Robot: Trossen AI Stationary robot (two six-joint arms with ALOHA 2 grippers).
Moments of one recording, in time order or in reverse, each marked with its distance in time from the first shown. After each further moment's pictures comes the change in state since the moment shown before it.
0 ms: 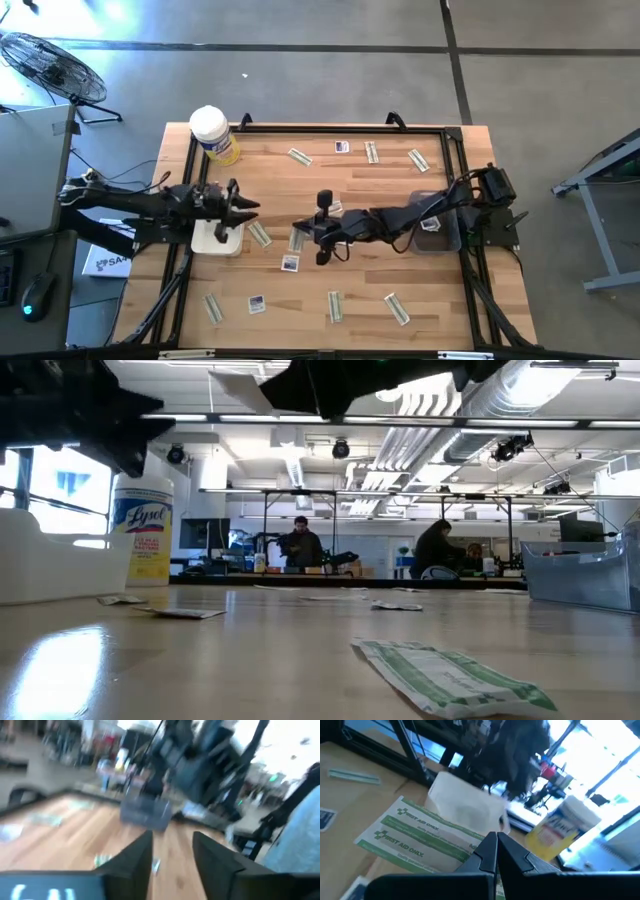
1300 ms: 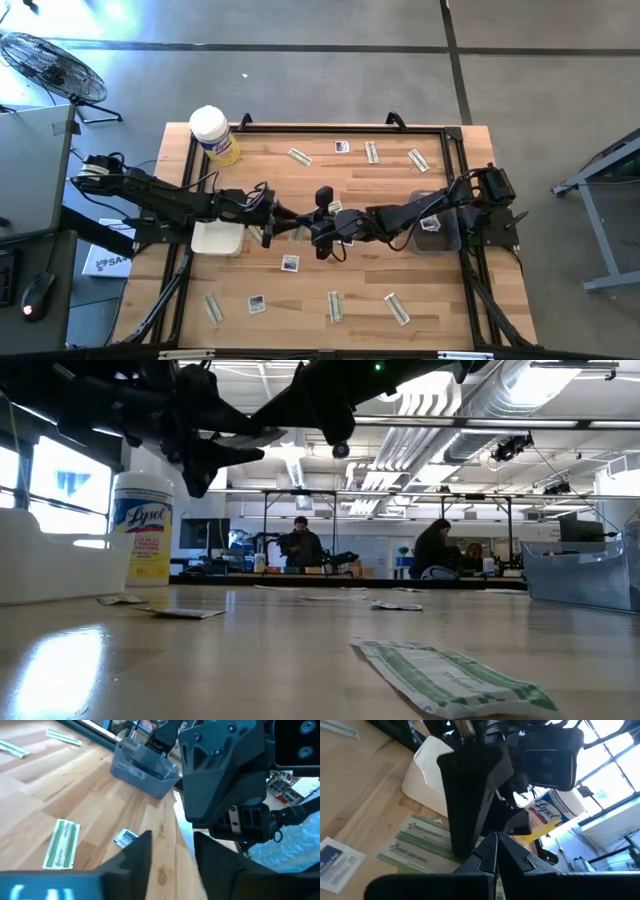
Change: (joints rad) left arm 0.000 0.853 0.369 0.234 0.036 -0.266; right arm -0.007 0.002 0.044 -0.162 0.094 -0.066
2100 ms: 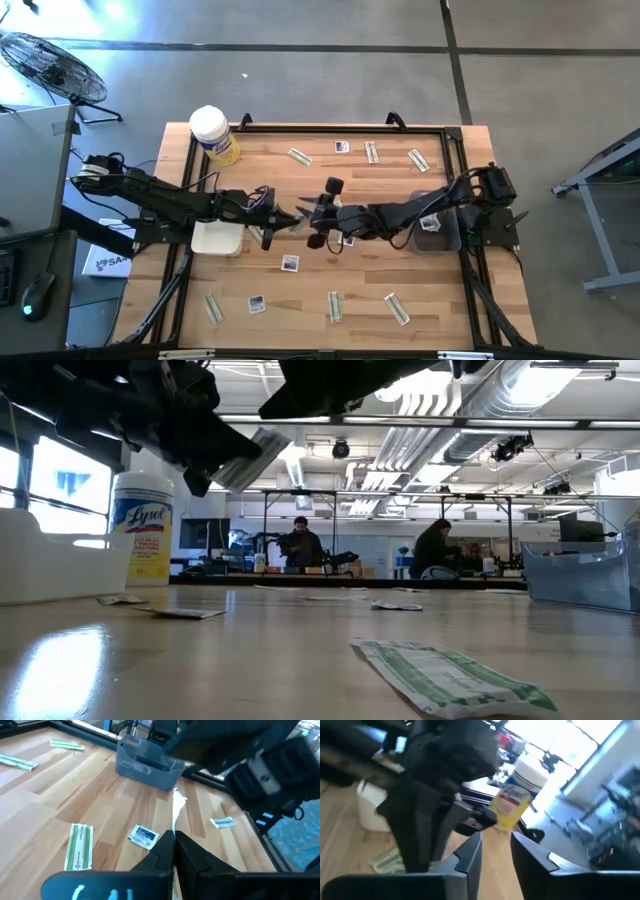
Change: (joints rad) left arm 0.000 0.000 0.000 -0.044 -0.006 0.149; right arm -0.013 -0.012 0.000 0.071 0.176 0.291
